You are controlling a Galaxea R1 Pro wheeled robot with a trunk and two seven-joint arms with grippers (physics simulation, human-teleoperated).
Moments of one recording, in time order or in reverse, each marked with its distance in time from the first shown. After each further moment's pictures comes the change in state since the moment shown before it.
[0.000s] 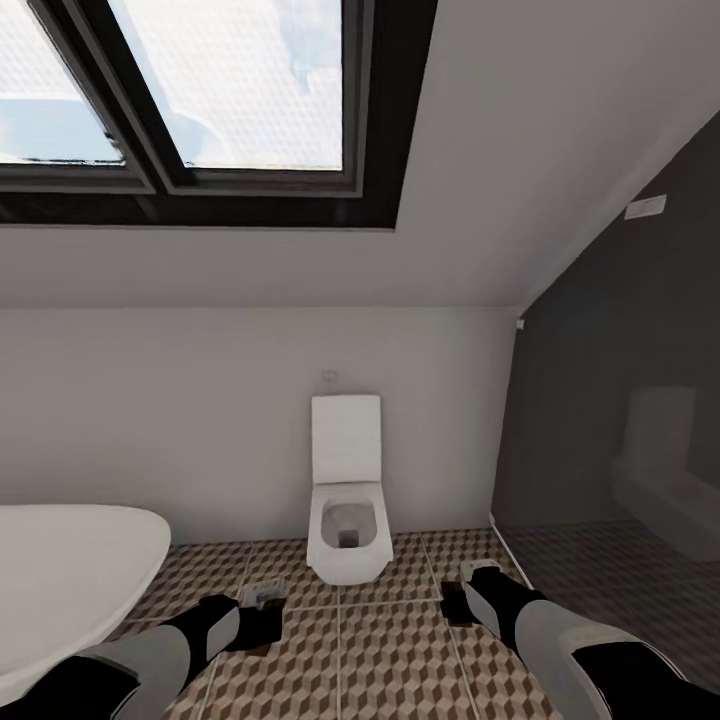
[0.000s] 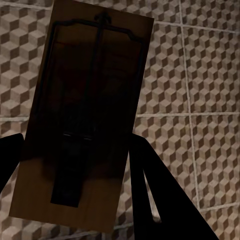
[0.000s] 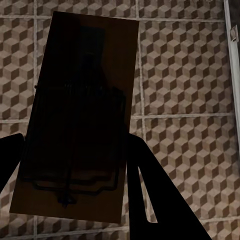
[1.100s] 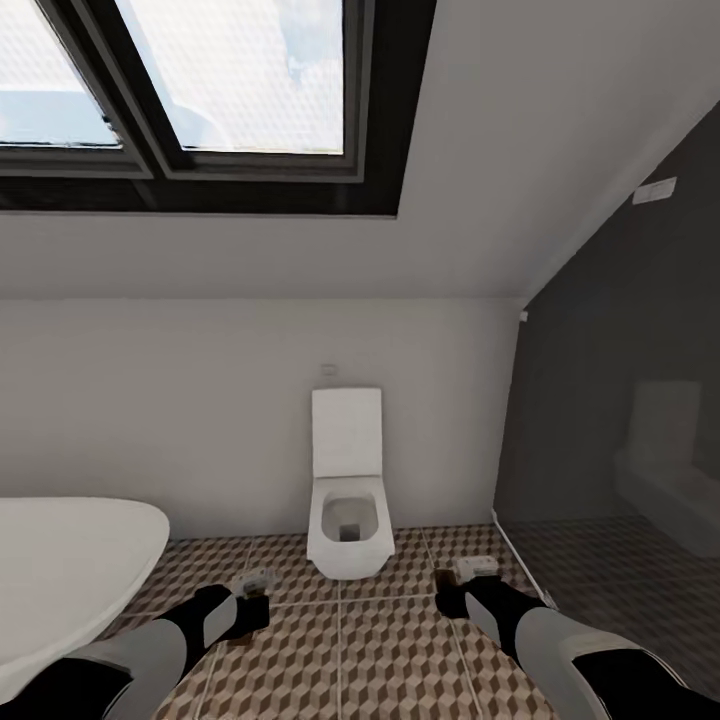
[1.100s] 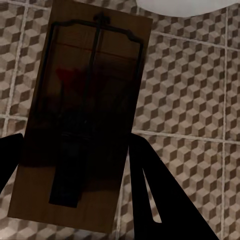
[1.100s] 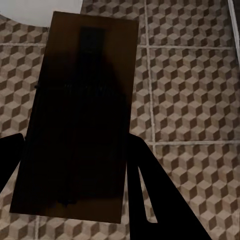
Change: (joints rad) left arm -0.002 0.017 0.067 -0.049 0.026 0.003 0.188; right arm 0.018 0.003 0.003 0.004 0.001 -0.147 0.033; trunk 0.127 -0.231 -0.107
